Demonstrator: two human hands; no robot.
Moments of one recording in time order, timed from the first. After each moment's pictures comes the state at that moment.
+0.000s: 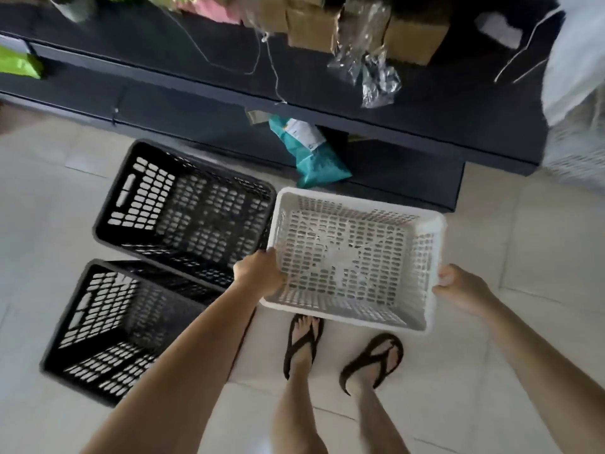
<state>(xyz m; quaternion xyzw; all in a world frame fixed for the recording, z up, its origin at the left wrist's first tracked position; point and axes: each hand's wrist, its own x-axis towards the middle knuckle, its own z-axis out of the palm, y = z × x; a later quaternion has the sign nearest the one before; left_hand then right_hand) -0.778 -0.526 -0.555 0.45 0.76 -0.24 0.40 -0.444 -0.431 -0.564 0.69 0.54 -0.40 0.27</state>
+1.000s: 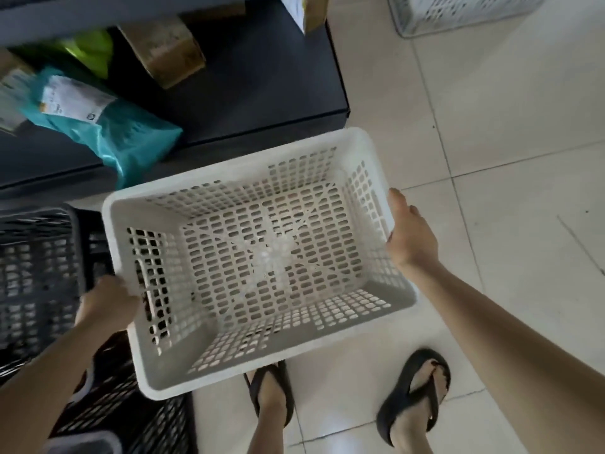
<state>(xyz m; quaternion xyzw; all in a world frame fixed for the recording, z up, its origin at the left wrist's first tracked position) -0.826 -0.525 -0.864 0.40 0.85 -0.23 0.27 -0.332 -0.491 -0.778 0.82 0.51 -0.27 0.03</state>
